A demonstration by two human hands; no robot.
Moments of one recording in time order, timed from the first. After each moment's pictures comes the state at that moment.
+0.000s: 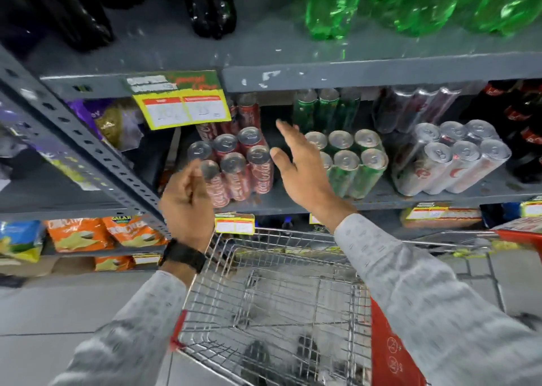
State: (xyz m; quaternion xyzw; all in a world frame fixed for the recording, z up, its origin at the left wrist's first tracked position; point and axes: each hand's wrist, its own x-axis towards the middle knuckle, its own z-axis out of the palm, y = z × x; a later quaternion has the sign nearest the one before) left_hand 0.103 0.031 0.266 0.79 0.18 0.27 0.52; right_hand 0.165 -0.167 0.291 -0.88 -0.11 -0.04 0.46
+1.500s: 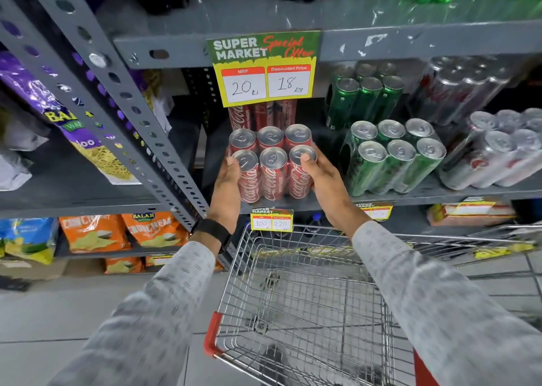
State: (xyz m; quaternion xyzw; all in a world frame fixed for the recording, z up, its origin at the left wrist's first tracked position) left_hand 0.156 0.092 0.192 0.65 0.16 0.01 0.74; right_hand 0.163 -0.108 0.218 -0.67 0.07 0.08 0.73
